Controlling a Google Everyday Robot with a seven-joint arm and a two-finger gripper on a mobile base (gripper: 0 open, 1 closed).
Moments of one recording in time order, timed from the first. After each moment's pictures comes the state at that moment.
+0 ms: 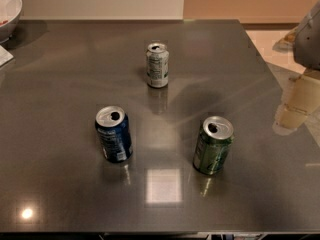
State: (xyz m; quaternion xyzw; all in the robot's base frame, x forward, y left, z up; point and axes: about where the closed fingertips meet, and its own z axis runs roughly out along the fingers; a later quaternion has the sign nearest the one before) arm 0.438 -0.217 0.976 -0.60 0.78 -0.03 0.16
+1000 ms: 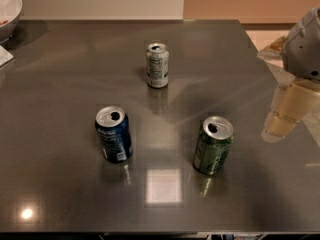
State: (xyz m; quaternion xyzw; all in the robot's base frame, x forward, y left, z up) arm 0.432 -0.192 0.965 -0.63 0.76 0.02 0.19
